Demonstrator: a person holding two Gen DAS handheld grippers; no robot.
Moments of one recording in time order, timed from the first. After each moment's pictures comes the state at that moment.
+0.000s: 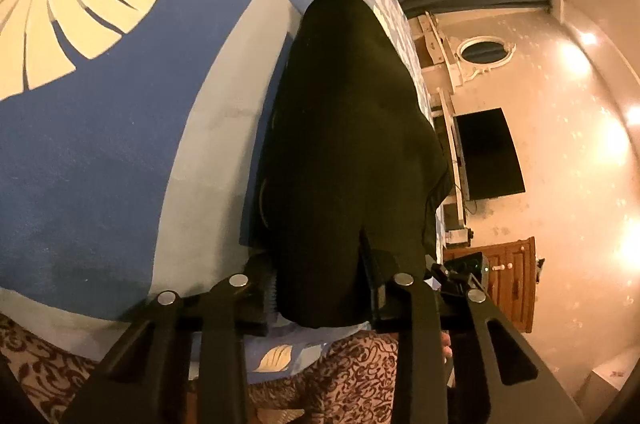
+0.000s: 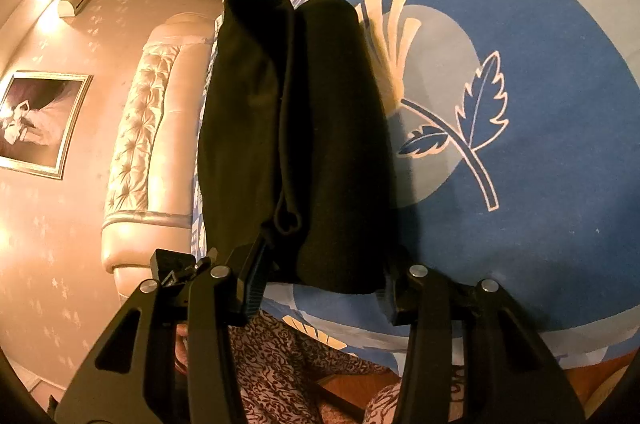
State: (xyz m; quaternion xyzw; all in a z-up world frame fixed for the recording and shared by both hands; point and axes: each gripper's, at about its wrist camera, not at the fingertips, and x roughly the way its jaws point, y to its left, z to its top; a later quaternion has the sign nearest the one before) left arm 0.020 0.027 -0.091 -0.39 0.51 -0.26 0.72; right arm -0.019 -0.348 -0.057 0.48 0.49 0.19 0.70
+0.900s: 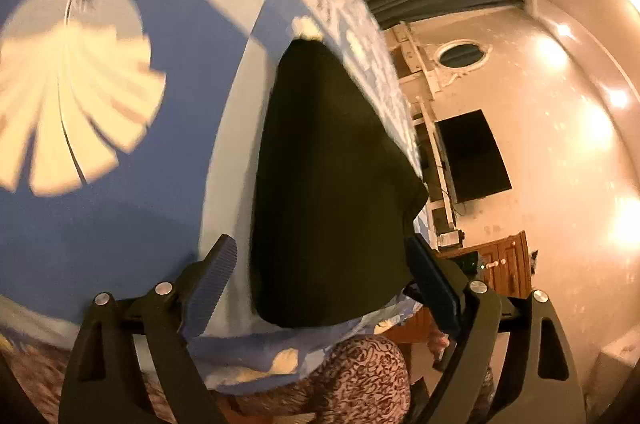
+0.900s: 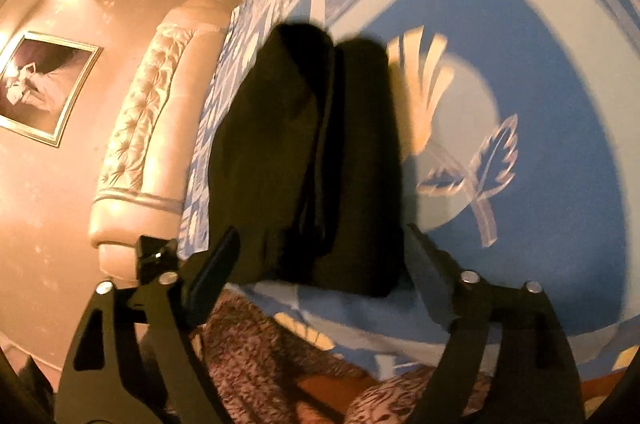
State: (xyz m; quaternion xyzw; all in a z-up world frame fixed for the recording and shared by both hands) left arm 0.024 0.068 -0.059 -0.37 0.47 -0.30 0.74; right arm -0.011 -0.365 -0.024 0.43 0.48 0.21 0.74
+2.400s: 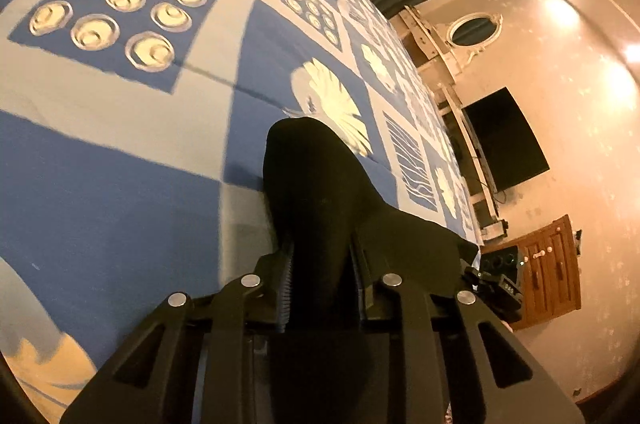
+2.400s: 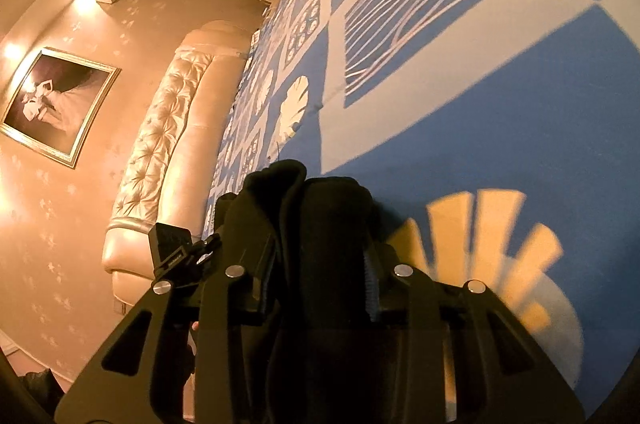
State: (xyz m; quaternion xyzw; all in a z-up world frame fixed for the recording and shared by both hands) left arm 0.173 0.036 -0.074 -0.29 0.48 -0.28 0.78; right arm 0.122 -0.345 -0.057 0.46 0.43 0.24 0.74
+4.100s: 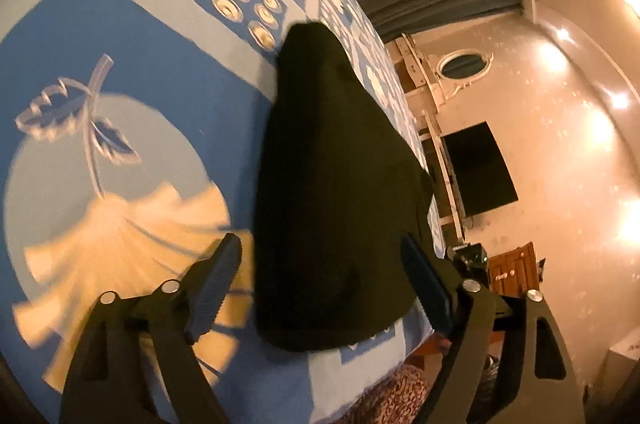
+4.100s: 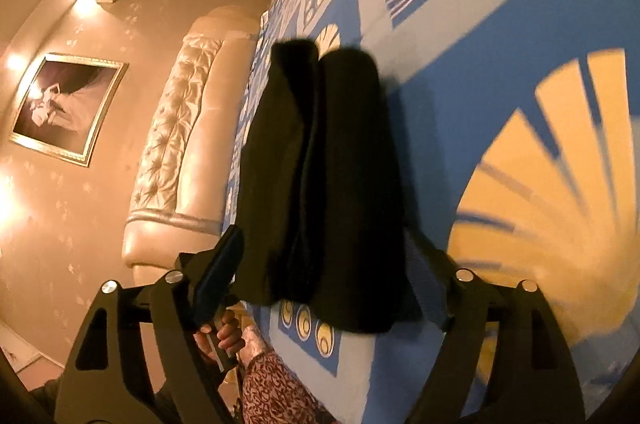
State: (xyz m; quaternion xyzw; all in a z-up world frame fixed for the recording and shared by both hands) left arm 0.075 0.118 -0.075 -0.37 0.46 -0.29 0.75; right arm 0.103 -0.284 -0.057 0.48 0.44 0.27 0.70
